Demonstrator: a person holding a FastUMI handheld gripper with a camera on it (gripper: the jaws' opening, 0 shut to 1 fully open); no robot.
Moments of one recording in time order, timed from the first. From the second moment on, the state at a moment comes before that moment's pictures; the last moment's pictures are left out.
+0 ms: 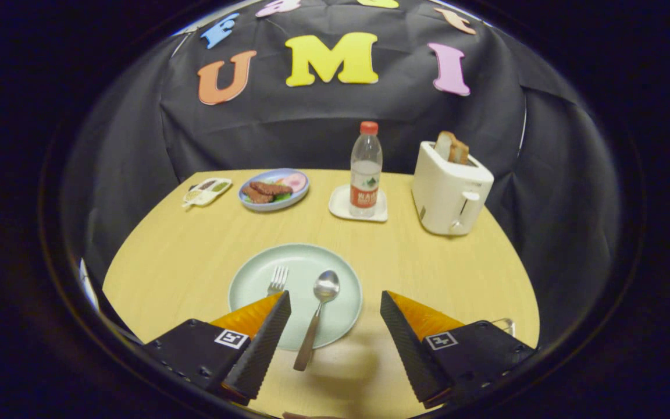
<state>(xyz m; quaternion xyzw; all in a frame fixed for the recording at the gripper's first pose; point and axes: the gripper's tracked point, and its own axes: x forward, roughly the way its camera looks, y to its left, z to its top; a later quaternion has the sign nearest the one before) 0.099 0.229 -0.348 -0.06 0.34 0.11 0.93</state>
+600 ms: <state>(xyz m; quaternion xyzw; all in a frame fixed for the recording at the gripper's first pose) 0.104 0.259 -0.428 -0.06 0.42 0.07 0.90</state>
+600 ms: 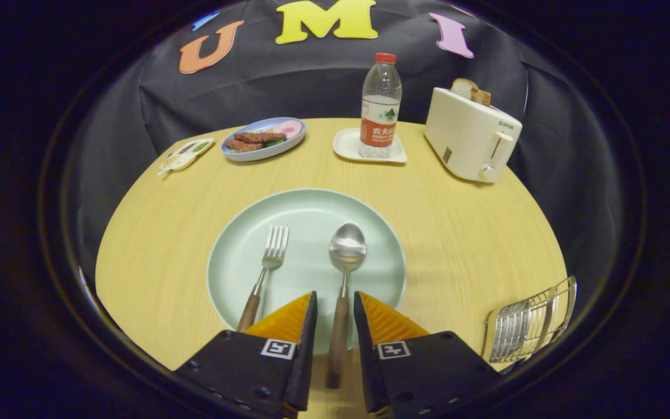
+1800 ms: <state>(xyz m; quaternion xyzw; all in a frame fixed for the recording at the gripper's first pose) 0.059 0.186 -0.348 -0.05 0.38 0.10 0.92</state>
